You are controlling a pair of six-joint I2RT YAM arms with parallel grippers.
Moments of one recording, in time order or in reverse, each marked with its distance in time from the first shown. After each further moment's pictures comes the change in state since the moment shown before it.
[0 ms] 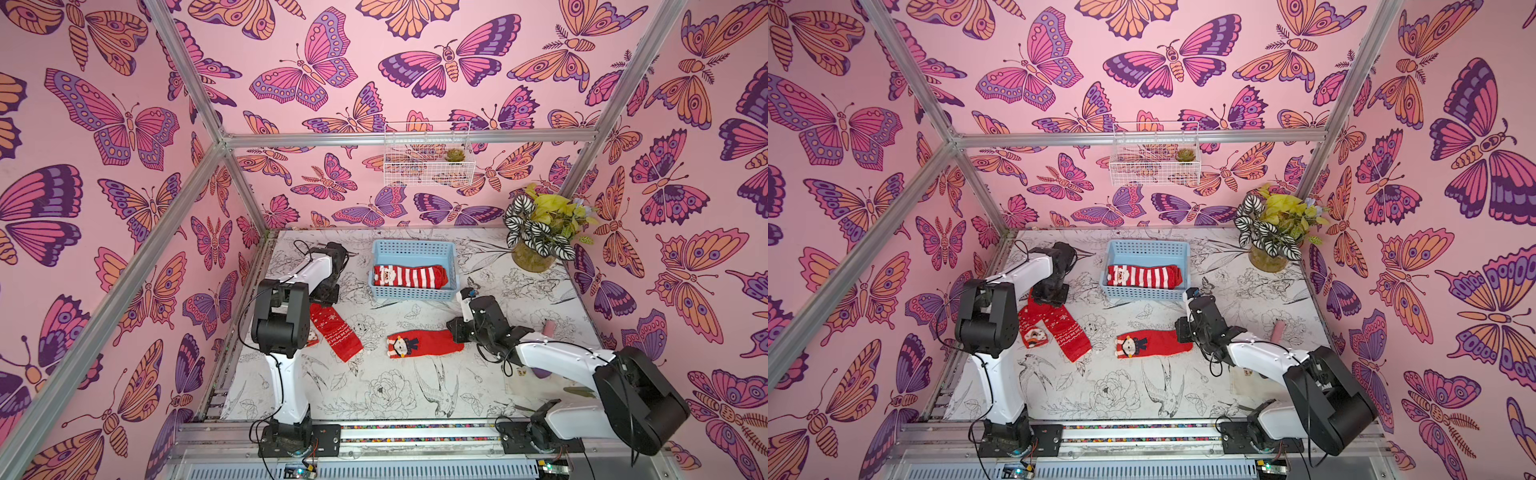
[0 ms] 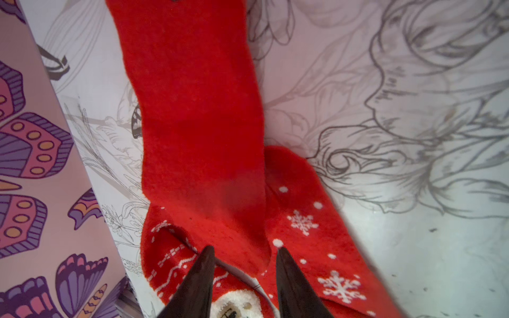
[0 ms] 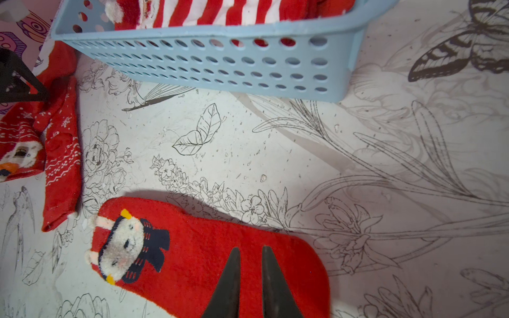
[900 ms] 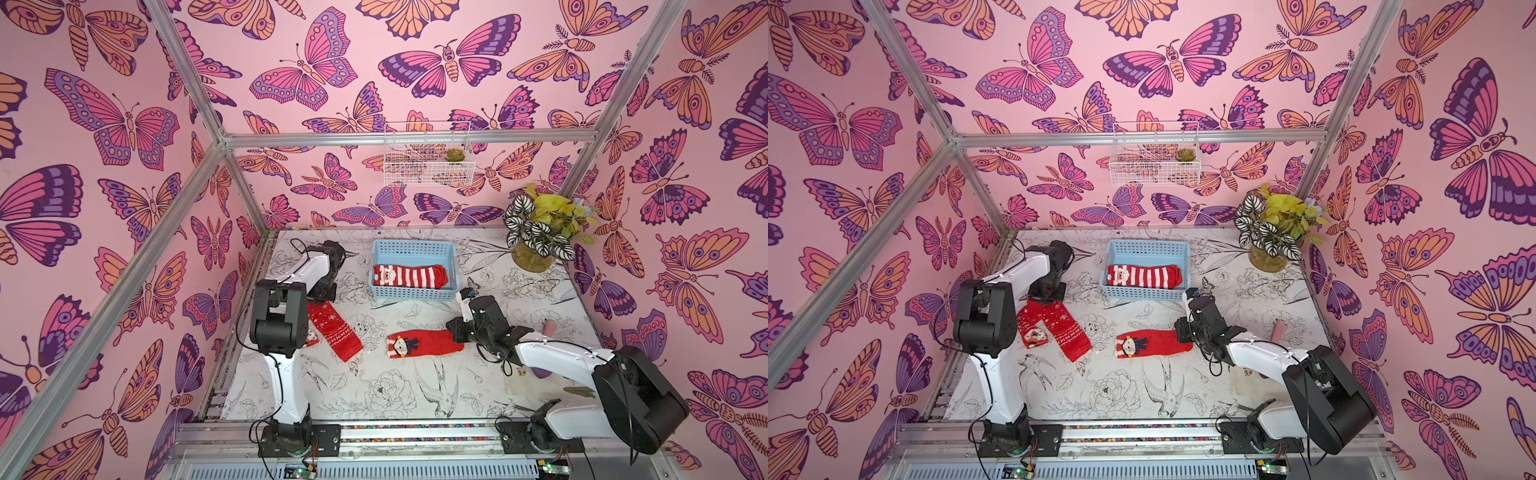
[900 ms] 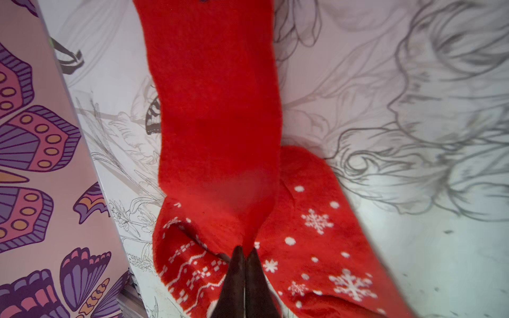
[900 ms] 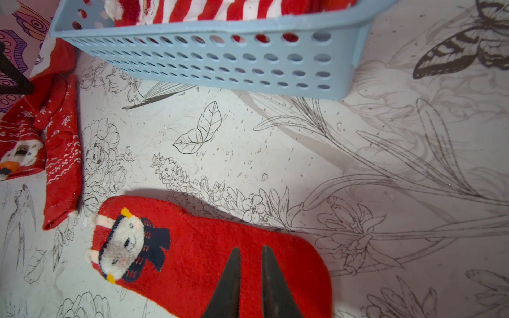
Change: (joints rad) left arm 0.006 -0.035 0.023 -0.026 0.014 -0.025; right arm 0.000 0.002 0.002 0.000 -0.007 0.000
